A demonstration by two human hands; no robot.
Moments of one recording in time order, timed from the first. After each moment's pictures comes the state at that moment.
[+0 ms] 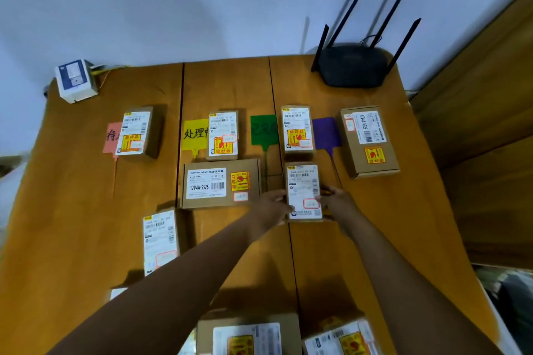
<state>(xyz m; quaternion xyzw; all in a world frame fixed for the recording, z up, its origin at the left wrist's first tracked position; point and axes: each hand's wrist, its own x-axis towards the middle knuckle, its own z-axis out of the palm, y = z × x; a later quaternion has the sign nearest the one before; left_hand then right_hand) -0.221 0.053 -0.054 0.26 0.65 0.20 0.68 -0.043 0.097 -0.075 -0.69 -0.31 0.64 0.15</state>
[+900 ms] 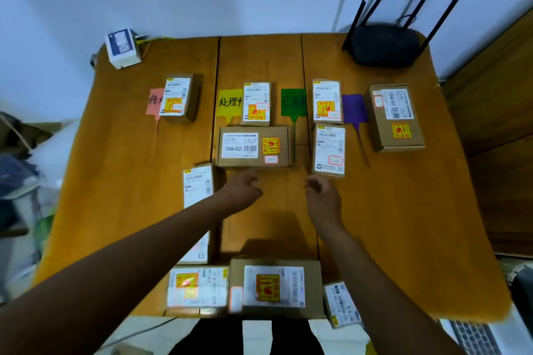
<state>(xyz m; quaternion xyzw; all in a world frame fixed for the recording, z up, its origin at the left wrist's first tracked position) -0.325 -0.035 -0.018 0.41 0.73 0.11 0.54 -0.126 -0.018 -0.048 -0.70 -0.46 0.50 0.23</state>
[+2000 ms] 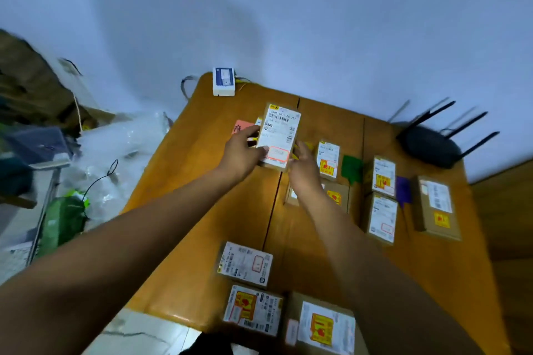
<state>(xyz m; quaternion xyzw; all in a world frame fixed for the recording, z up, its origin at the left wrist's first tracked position) -0.533 -0.061 0.096 0.34 0.70 0.49 0.39 -0.395 -0.015 0.108 -0.54 -0.56 0.58 0.25</state>
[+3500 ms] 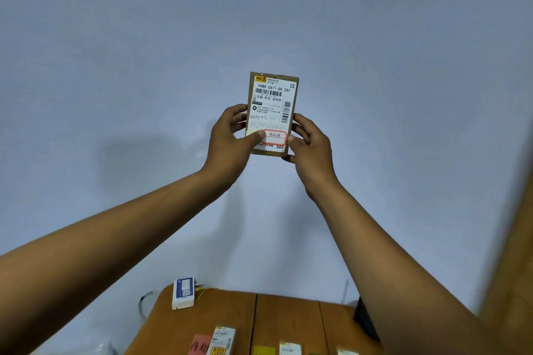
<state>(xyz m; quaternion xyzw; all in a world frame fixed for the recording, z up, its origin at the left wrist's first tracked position) -0.486 -0.014 0.554 0.52 0.46 0.72 0.07 -0.344 0.028 0.555 -0.24 -0.66 0.39 0.60</state>
